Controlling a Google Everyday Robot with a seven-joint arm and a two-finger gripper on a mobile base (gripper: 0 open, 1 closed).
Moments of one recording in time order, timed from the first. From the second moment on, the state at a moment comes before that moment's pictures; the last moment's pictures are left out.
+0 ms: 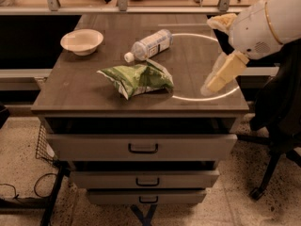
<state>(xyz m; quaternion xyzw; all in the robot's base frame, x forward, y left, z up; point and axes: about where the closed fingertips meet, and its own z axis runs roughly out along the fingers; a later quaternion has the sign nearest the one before) 0.534 -0.135 0.966 -0.63 0.67 0.09 0.38</state>
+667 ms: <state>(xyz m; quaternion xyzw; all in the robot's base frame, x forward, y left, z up) 0.607 -0.078 0.938 -0.64 0.63 0.16 0.40</state>
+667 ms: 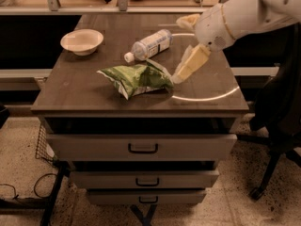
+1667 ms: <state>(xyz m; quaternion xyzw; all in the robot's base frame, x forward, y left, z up) 0.627 -0.044 0.864 -0.64 0.62 0.27 0.36</state>
